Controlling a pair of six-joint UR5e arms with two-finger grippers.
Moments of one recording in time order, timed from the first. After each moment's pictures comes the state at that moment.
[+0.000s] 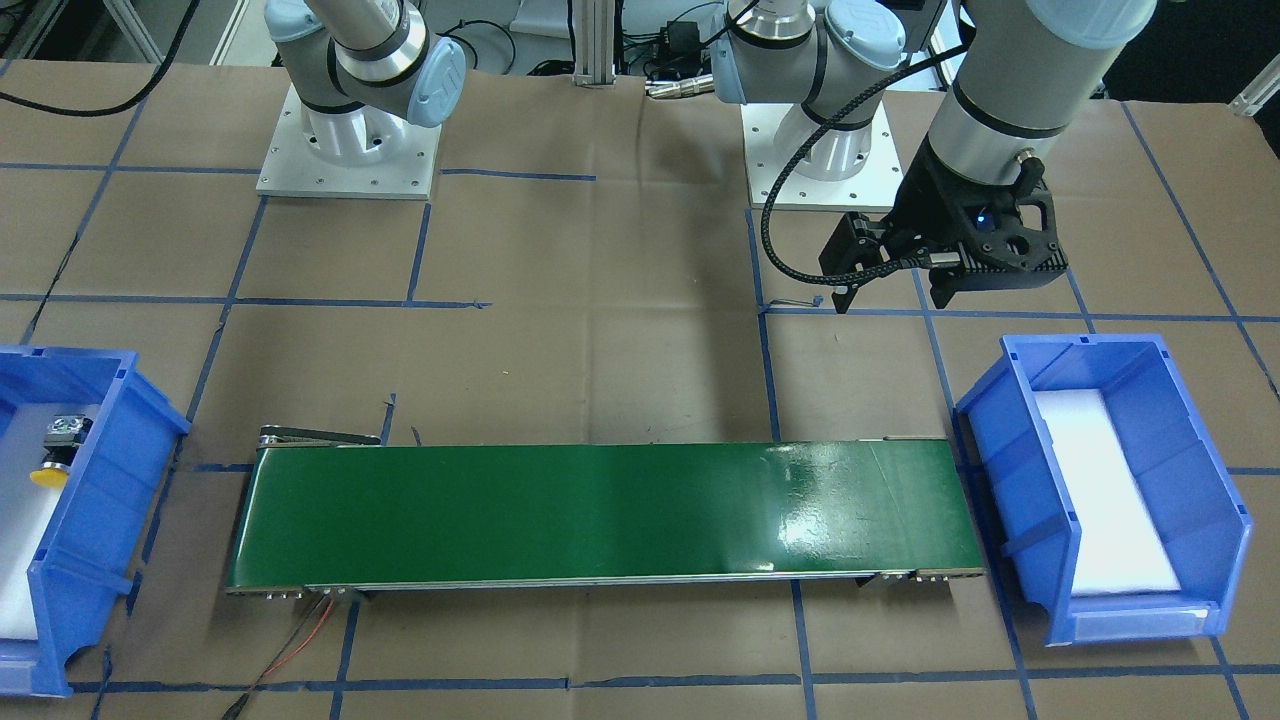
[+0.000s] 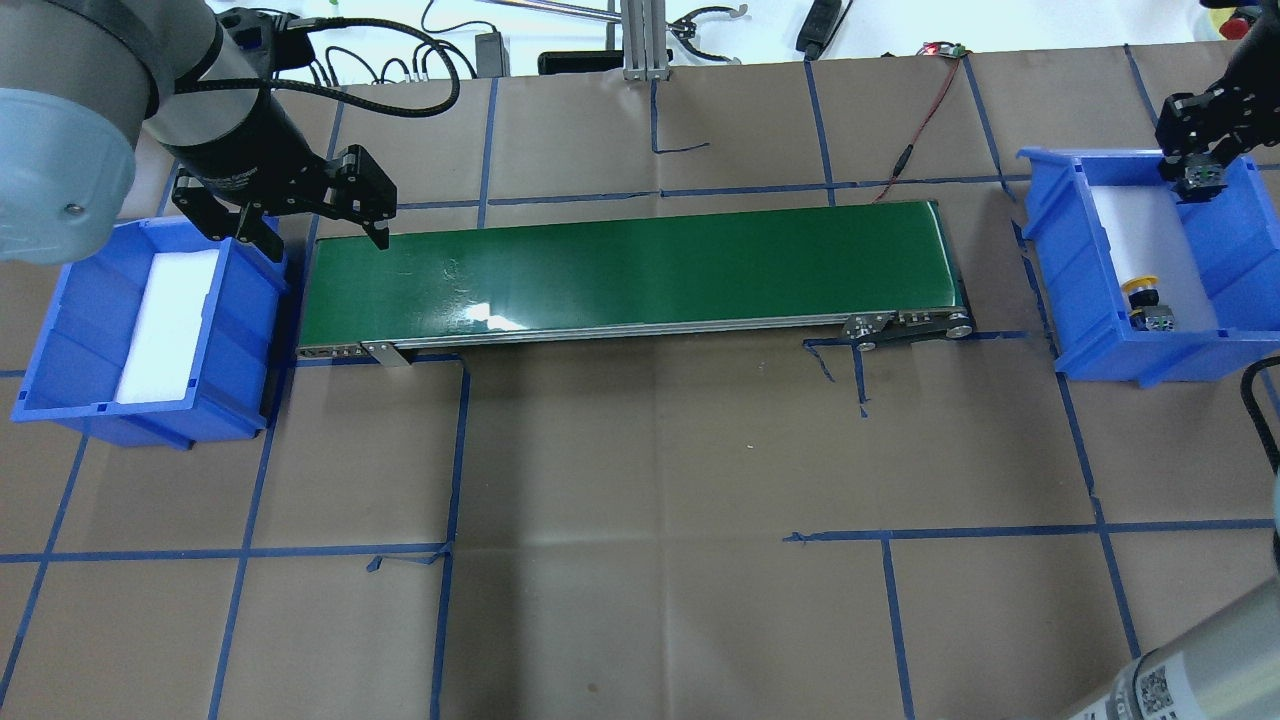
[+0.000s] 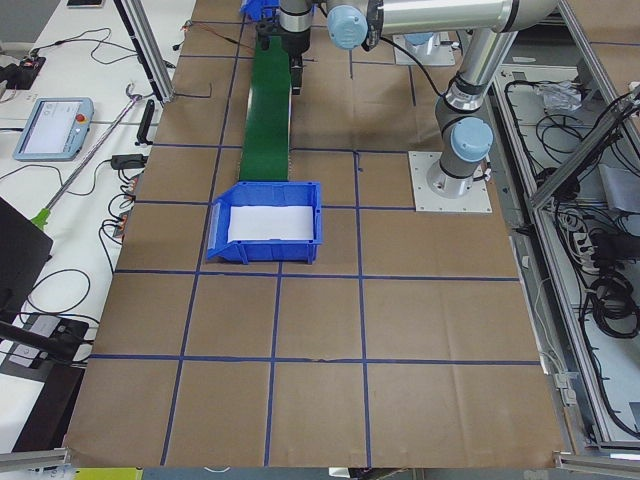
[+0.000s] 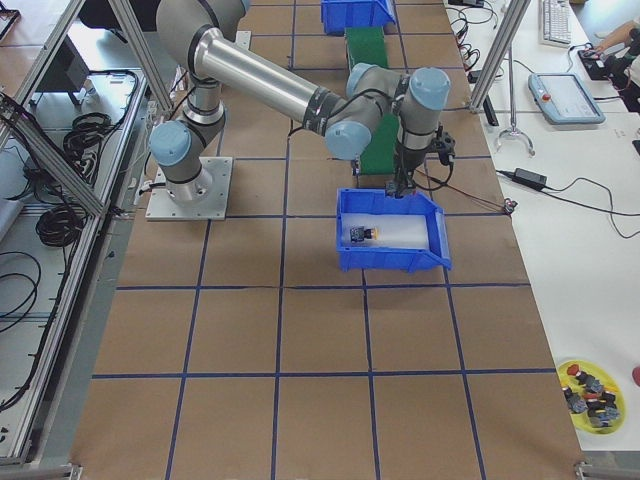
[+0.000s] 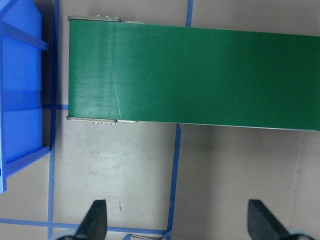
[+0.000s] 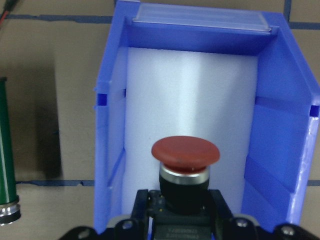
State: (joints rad) left arm -1.51 -1.59 -1.63 -1.46 1.56 -0.03; right arm 1.09 -1.16 1.39 -1.82 -1.61 -0.50
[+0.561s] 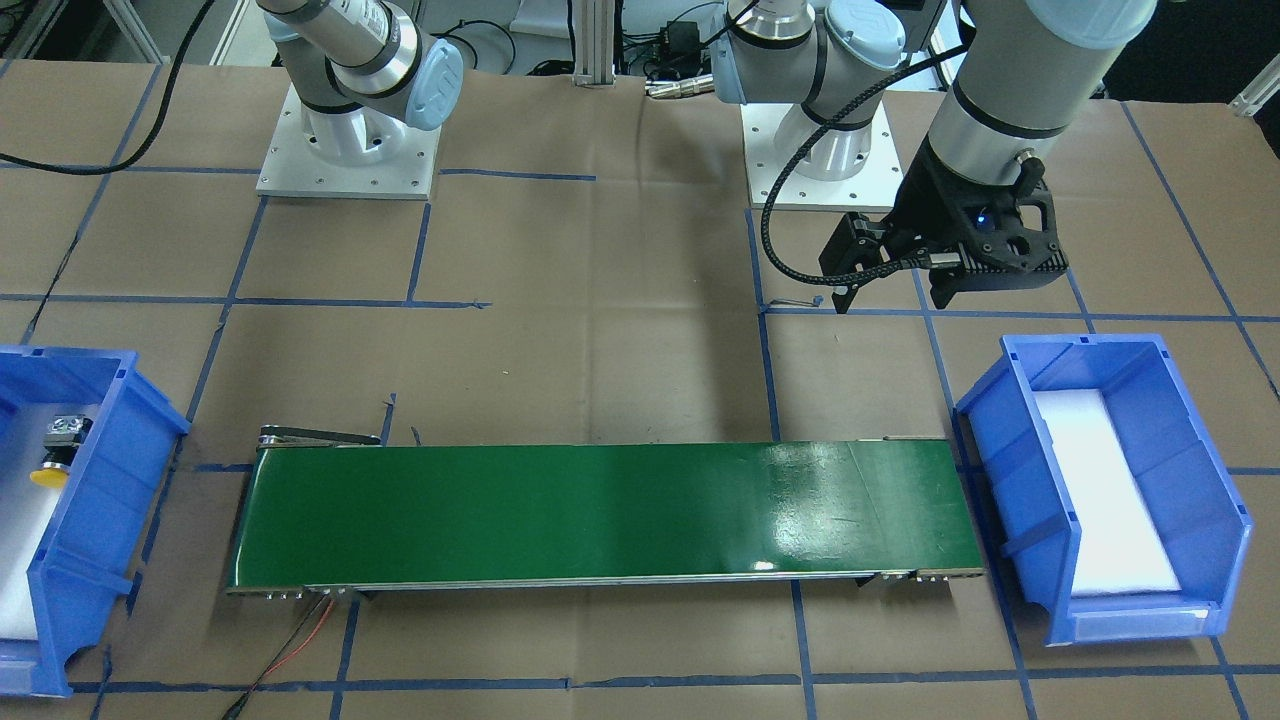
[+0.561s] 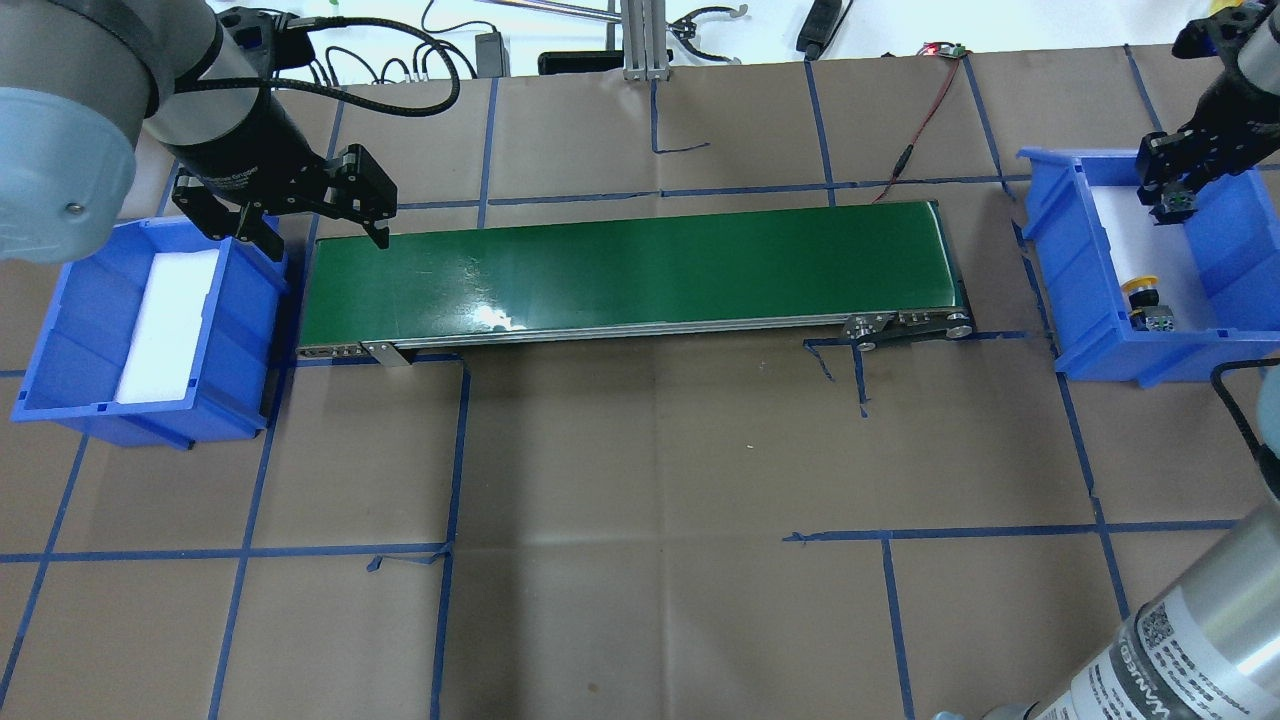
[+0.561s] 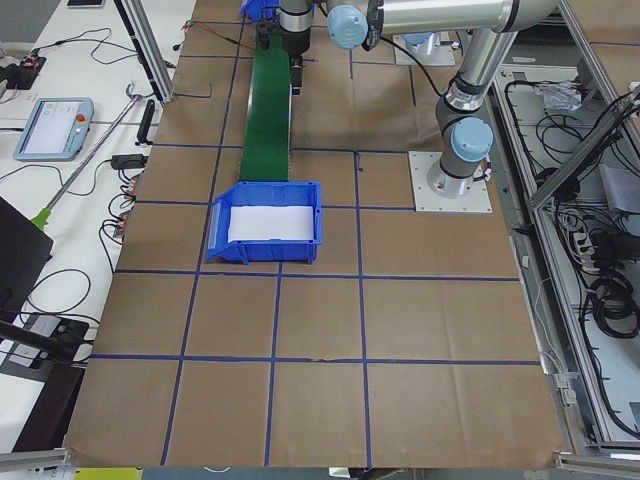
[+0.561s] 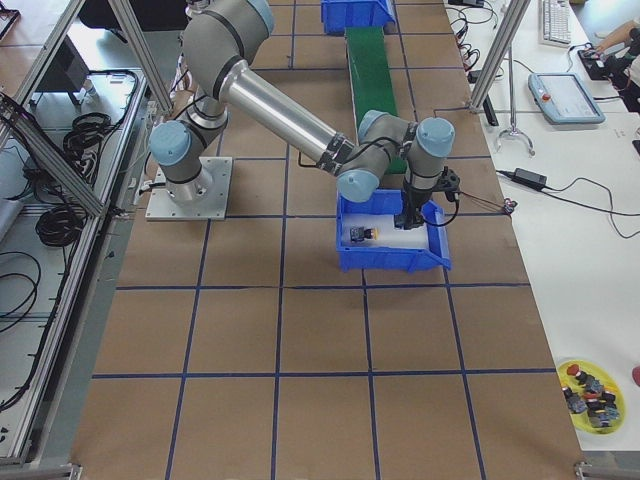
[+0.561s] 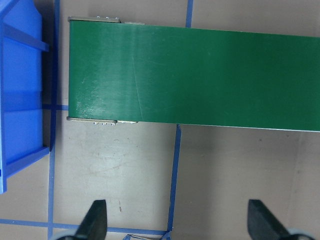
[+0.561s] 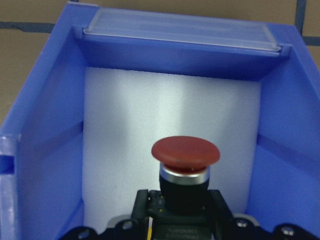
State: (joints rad) left arm -1.51 -1.59 -1.63 -1.46 1.56 -0.03; right arm 1.08 -1.04 1.41 -1.96 -1.60 -0.53
